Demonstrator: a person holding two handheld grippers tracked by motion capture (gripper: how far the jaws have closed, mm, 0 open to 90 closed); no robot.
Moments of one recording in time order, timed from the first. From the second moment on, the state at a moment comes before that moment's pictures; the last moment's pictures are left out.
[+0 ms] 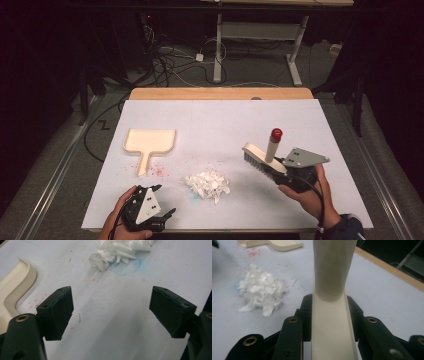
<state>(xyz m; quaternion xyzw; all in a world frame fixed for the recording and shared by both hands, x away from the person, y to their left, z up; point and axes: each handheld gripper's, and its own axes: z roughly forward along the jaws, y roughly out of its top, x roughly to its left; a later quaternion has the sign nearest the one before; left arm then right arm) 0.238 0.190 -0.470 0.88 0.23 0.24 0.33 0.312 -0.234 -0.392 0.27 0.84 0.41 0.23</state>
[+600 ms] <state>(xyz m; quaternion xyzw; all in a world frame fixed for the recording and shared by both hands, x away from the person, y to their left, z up) 0.242 0.188 -0.470 0.88 0.24 0.24 0.33 0.283 -0.288 -0.398 0.25 0.89 0.36 0.10</state>
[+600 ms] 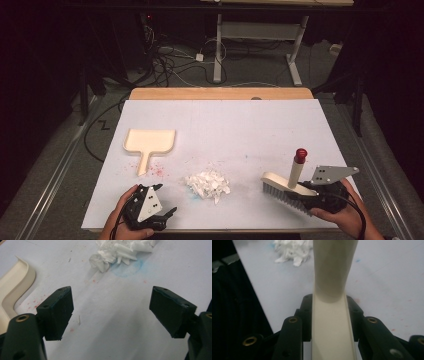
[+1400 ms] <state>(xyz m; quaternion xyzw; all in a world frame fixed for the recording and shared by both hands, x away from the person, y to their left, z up) 0.248 0.187 -0.475 0.89 0.26 0.24 0.30 0.373 -0.278 -0.416 0.26 0.92 0.26 0.11</state>
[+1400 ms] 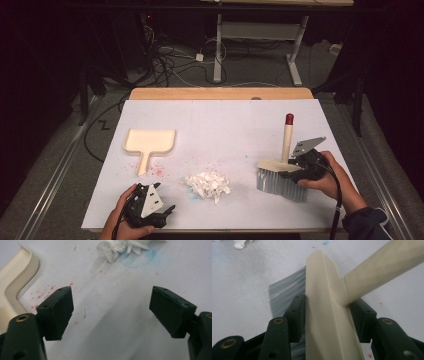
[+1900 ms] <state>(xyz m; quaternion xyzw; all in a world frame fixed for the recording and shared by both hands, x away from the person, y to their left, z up) 0.248 0.186 -0.478 0.89 0.26 0.23 0.30 0.411 -0.269 -0.419 0.21 0.95 0.18 0.12</state>
